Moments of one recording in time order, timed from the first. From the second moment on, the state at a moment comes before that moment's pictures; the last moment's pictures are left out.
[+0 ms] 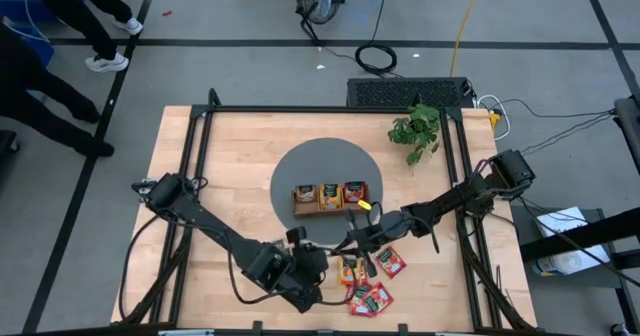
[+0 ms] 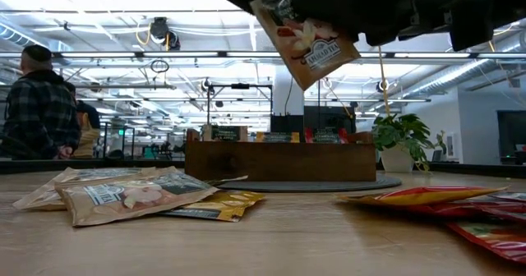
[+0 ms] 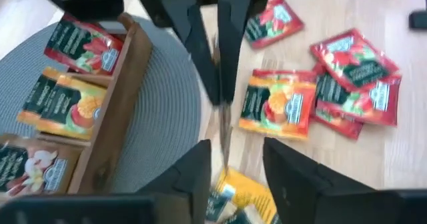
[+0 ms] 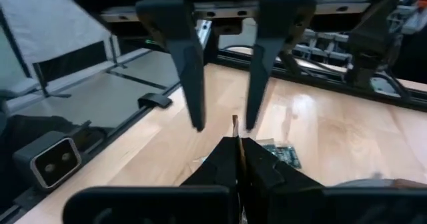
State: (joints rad) left arm -0.58 1.99 1.69 -0.76 -0.58 -0.64; right arm 0.36 1.69 0.67 0.87 -0.01 -0.06
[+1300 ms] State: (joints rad) left arm -0.98 1.96 1.27 -0.62 -1.21 -1.16; right arm -0.03 2.17 0.84 1.54 0.00 0.15
